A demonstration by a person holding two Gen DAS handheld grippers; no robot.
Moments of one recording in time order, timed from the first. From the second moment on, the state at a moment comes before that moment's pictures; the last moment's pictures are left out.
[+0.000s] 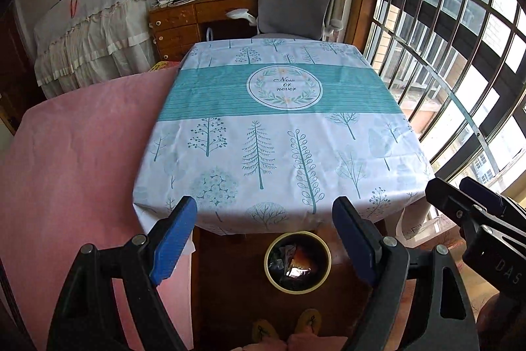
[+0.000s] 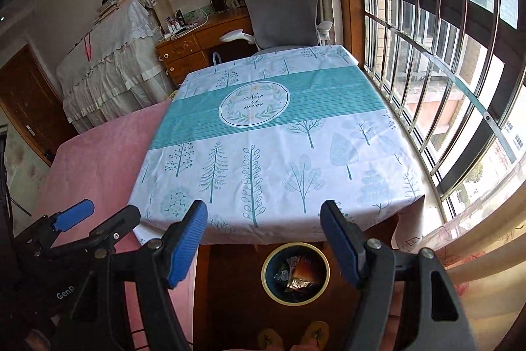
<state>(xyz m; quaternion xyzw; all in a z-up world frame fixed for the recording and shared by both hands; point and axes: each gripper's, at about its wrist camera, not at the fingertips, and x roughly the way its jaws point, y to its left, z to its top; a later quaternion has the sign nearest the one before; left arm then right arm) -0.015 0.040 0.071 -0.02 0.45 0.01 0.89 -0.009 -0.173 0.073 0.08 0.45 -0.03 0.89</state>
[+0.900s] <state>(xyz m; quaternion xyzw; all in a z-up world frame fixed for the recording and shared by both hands) -0.032 0.036 0.078 -0.04 0.43 0.04 0.90 -0.019 -0.157 0.082 0.03 0.44 -0.01 0.90</state>
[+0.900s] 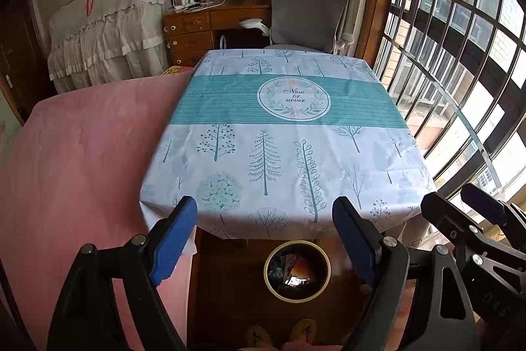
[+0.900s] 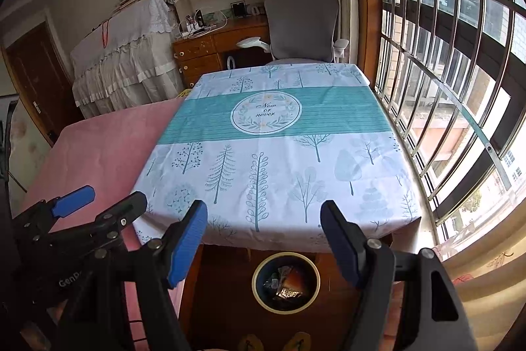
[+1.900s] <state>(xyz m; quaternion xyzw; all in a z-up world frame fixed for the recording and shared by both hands) -0.019 0.034 0.075 -0.04 0.44 0.04 0.90 -0.010 -0.168 0.072 0.03 0.44 0.00 0.90</state>
